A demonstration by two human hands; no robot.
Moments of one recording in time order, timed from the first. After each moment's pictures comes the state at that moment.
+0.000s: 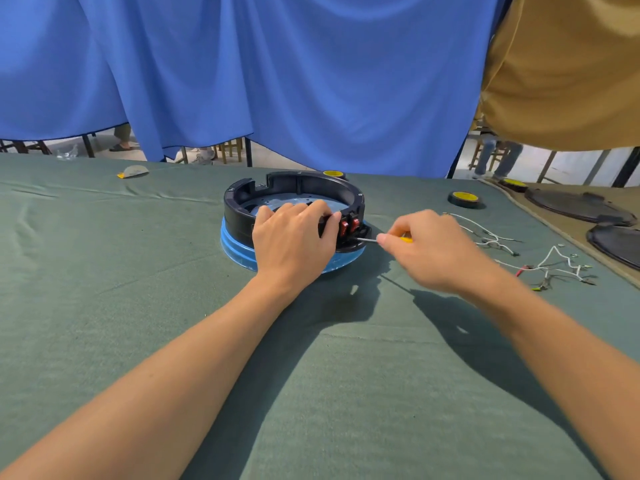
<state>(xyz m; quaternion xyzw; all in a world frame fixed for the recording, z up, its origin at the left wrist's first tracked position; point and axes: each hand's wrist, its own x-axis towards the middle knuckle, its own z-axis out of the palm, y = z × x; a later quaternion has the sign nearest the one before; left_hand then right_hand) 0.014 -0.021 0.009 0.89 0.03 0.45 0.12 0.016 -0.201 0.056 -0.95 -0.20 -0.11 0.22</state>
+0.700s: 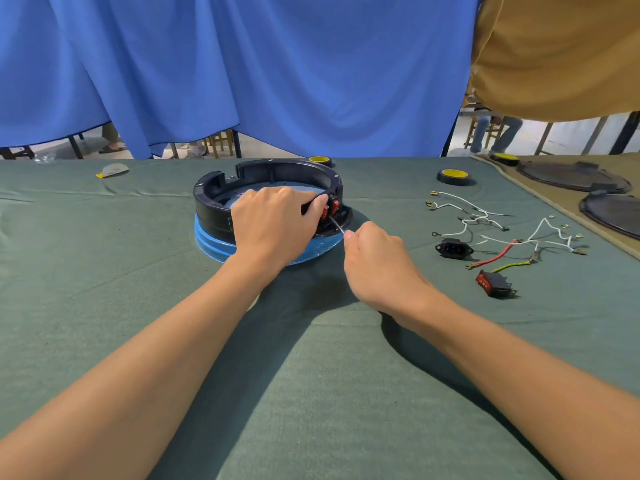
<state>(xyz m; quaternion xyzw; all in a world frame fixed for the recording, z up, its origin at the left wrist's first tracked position) 0.022 -0.023 0.020 0.90 0.02 0.44 0.03 -0.009 -0.166 0.022 -0.93 -0.12 -0.05 0.35</state>
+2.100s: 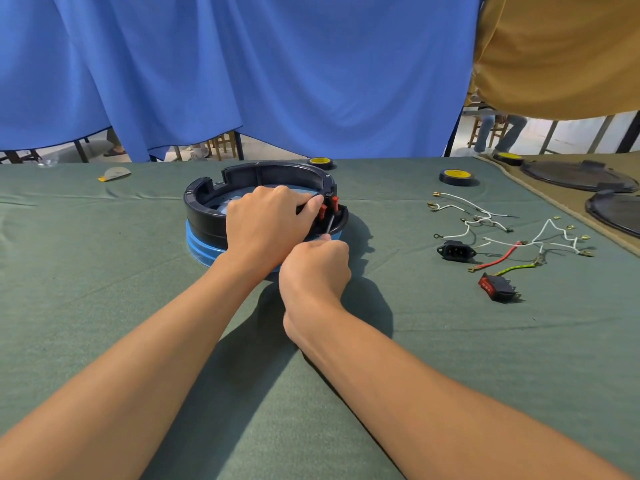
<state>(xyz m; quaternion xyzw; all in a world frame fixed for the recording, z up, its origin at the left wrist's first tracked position) 0.023 -0.017 0.027 0.92 0.04 0.37 0.09 -0.026 -0.082 0.020 -0.68 0.15 0.00 0.72</state>
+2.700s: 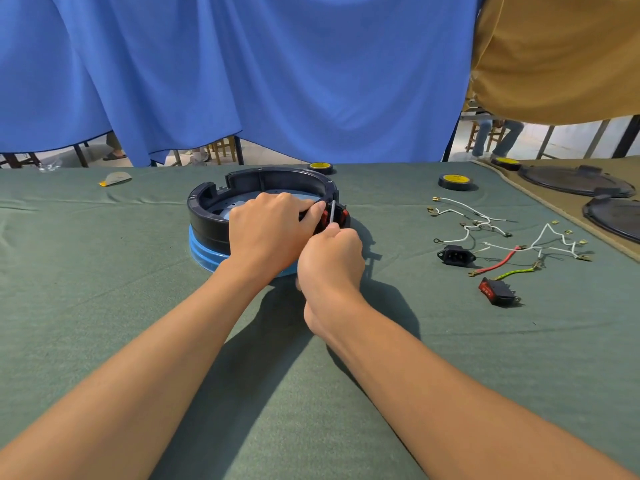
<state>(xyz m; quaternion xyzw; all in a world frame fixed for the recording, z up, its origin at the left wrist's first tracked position) 0.025 -0.017 0.026 0.93 0.05 0.37 0.07 -0.014 -0.094 0.028 -0.70 0.11 -0.04 0.70</state>
